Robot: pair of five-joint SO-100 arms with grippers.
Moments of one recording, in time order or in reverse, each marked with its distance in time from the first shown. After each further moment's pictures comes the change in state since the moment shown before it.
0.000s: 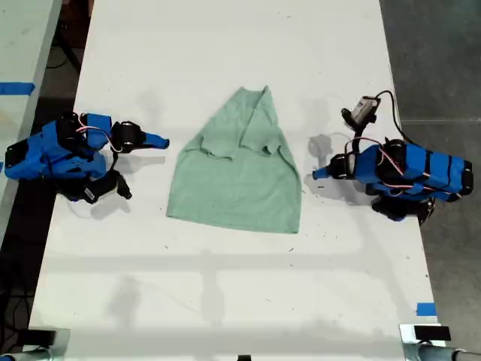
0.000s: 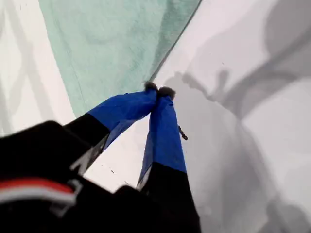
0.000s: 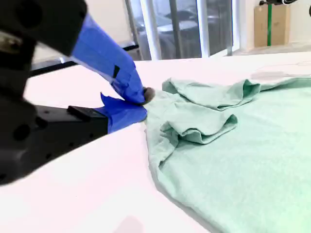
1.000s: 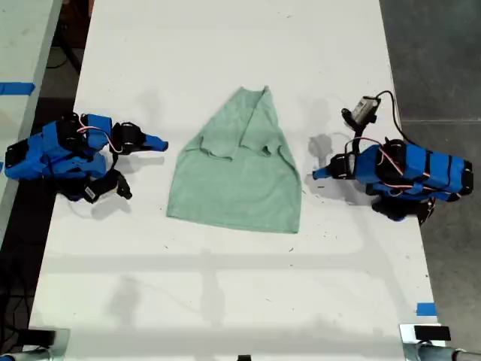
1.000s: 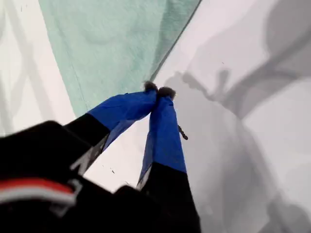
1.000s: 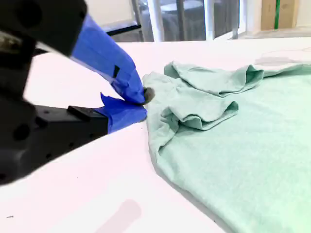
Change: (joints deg) arm 0 -0.1 0.0 0.4 2.5 -3.7; arm 1 0.0 0.0 0.0 0.0 0.4
